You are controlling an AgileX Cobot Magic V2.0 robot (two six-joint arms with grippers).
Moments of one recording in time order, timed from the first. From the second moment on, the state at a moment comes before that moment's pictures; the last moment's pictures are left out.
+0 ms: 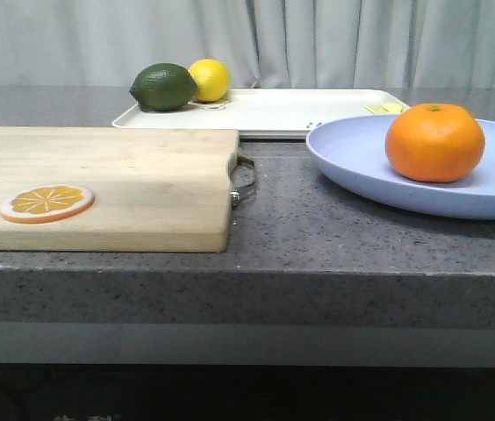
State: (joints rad) left arm -0.86 1.26 -1.24 0.14 0.88 -0.13; right arm -0.02 0.67 -0.71 0.07 0.79 -0.04
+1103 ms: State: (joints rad) left arm -0.56 0.85 -0.89 -0.03 0.79 0.01; right arm -0.40 1.38 -0.94 0.73 0.98 -0.43
